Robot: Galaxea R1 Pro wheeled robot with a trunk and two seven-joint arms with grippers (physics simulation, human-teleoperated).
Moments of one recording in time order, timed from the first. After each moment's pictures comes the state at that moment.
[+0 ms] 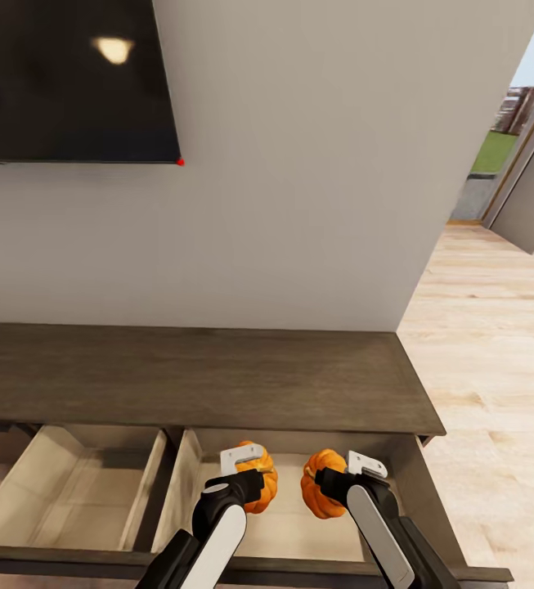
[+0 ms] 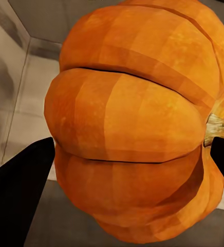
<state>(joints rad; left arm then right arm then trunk) -0.30 -0.15 -0.53 -1.32 0.70 0.57 0.84 -0.32 0.01 0.30 -1.24 -0.78 0.62 -0.68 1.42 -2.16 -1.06</state>
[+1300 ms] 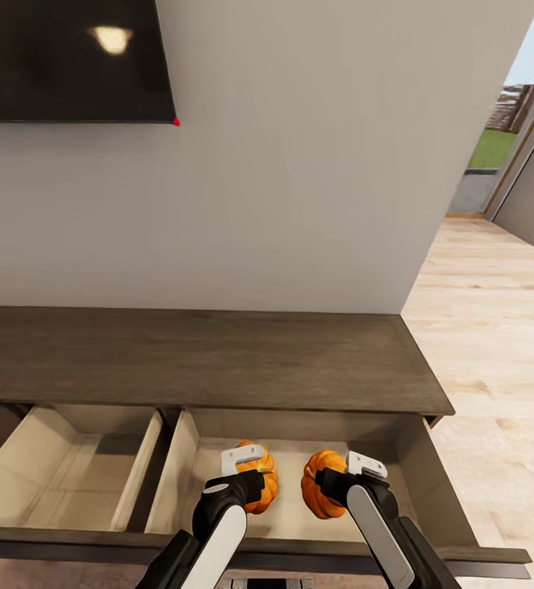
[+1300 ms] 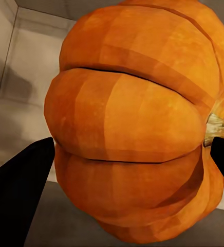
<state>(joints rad) -0.30 -0.15 -0.53 -1.32 0.71 0.57 0.84 -0.32 0.01 0.30 -1.24 -0.78 0.62 -0.68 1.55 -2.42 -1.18</state>
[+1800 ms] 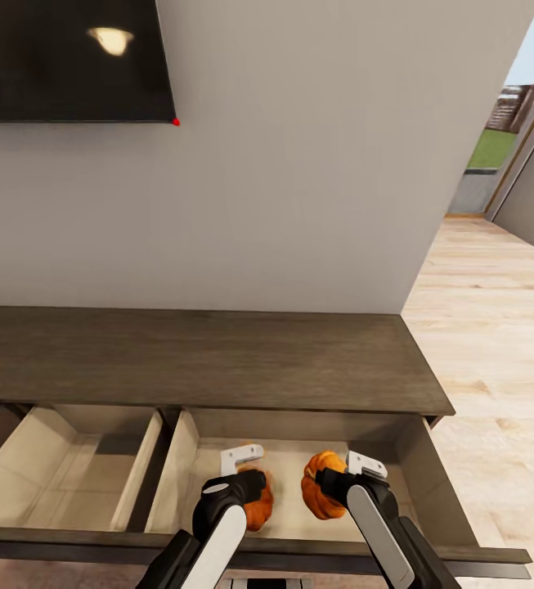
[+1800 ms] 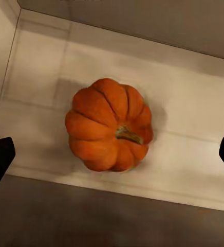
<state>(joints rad) -0.30 -0.15 -0.53 -1.32 0.70 0.57 0.85 -0.32 0.01 0.30 -1.24 -0.78 0.62 -0.68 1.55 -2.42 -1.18</state>
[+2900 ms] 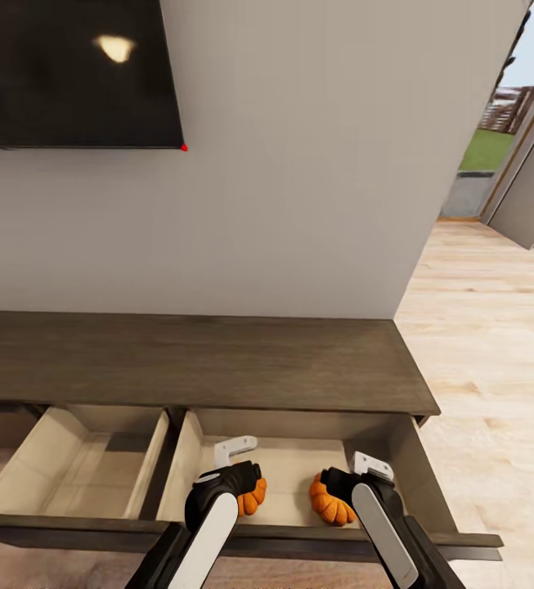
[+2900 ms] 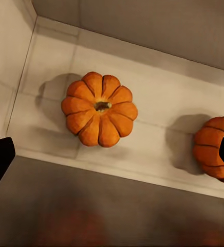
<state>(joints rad) -0.30 -0.16 -0.47 -1.37 0.71 0.62 0.85 -0.32 0.01 0.27 -1.23 -0.78 0.62 -0.69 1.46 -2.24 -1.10</state>
